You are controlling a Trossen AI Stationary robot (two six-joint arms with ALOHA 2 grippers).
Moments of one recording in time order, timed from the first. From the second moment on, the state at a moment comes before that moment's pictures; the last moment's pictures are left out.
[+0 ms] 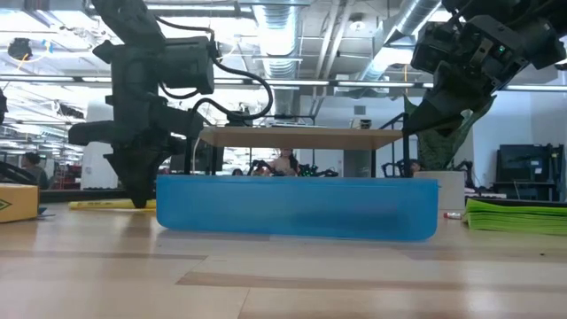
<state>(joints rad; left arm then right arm) 0.07 1.54 0.77 -0.65 -0.03 0.12 0.10 1.07 0.44 0.04 0.03 0.39</state>
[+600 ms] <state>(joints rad) -0.02 1.54 0.80 -0.68 -0.04 0.05 0.10 1.07 0.44 0.04 0.03 0.39</state>
